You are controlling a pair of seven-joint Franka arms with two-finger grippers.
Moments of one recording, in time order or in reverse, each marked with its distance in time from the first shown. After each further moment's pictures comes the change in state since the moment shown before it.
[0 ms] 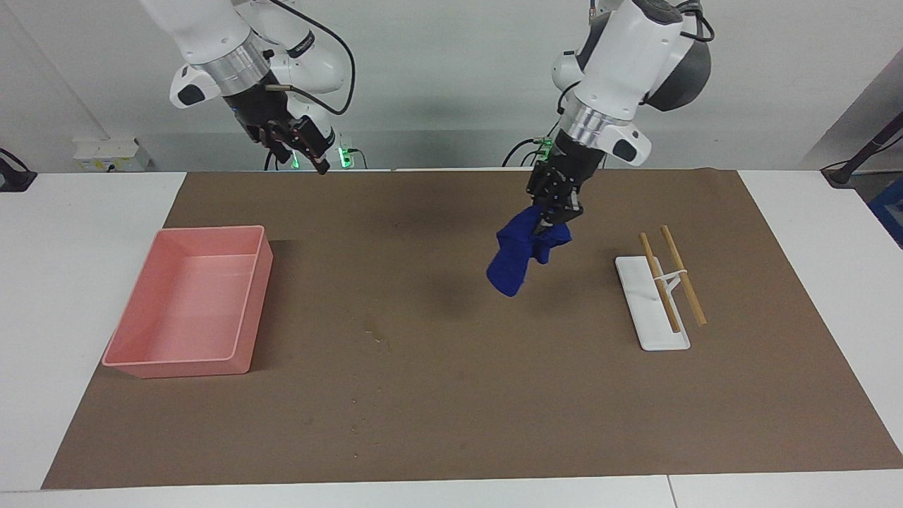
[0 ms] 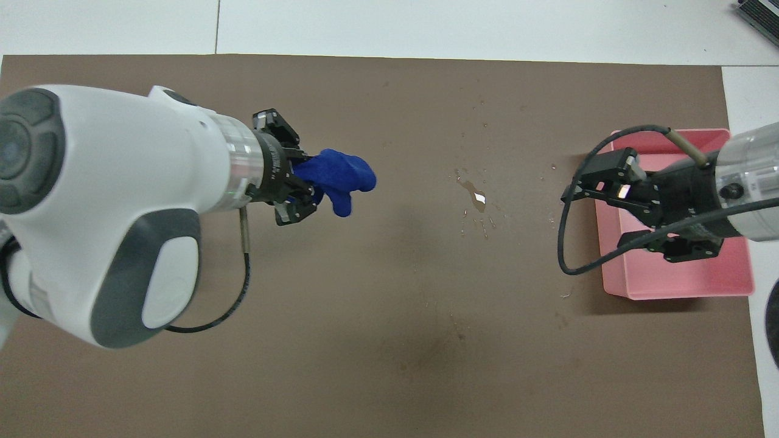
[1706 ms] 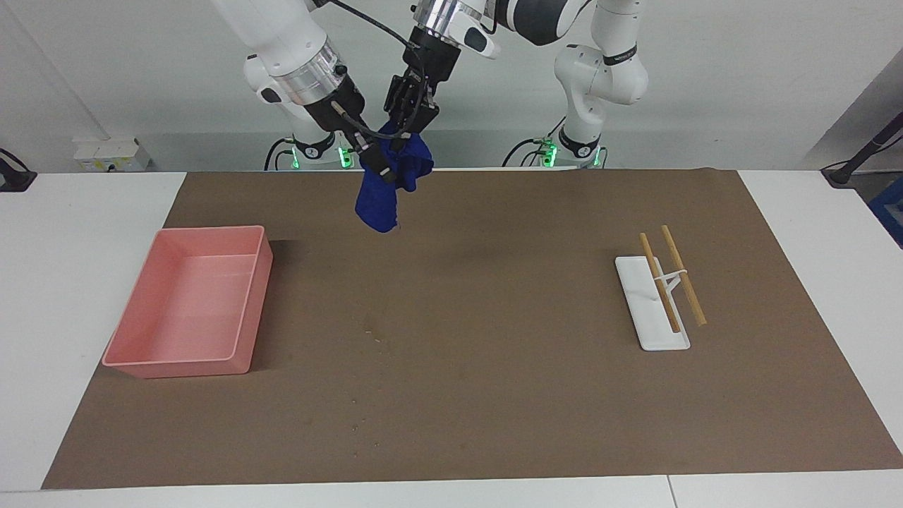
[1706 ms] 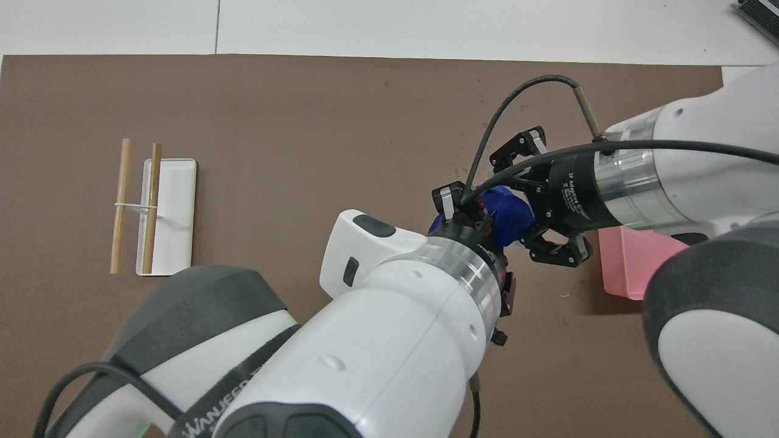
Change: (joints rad) left arm -0.321 0.002 0.013 0.117 0.181 0.133 -0.524; right arm -0.017 0.089 0.134 0.057 0.032 0.076 0.535
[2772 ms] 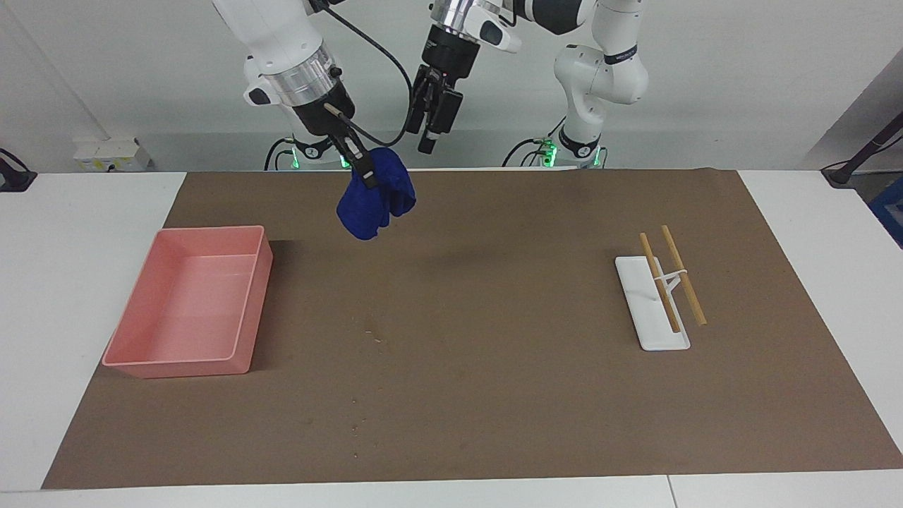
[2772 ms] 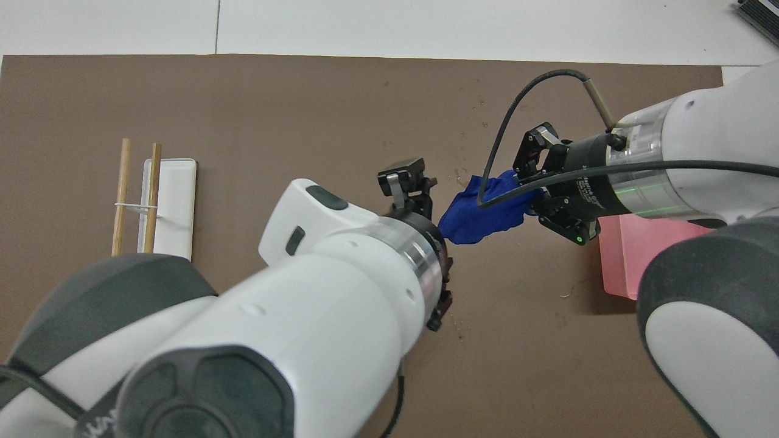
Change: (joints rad) left arm 0.073 -0.043 0.016 -0.001 0.007 -0.198 0.273; right arm -0.001 0.010 -0.002 0.002 -0.091 0.061 -0.094
